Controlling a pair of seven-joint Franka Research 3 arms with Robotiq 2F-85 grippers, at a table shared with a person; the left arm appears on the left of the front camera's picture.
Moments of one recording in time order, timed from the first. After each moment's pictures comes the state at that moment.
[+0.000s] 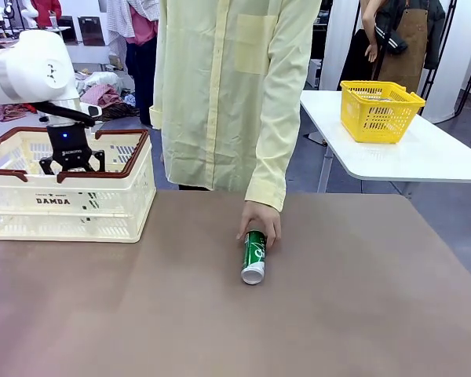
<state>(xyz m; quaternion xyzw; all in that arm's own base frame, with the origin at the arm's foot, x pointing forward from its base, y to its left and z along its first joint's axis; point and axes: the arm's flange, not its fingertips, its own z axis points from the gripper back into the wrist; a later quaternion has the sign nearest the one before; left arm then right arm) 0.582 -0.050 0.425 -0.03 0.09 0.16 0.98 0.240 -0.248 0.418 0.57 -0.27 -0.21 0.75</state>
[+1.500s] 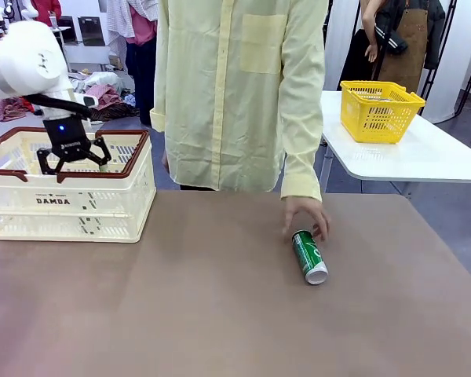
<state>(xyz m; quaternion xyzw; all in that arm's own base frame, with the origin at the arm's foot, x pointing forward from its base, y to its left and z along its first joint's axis) 0.577 -0.047 0.452 -0.08 0.08 0.15 0.98 0.240 -0.248 0.418 0.57 -0.27 -0.21 0.75</state>
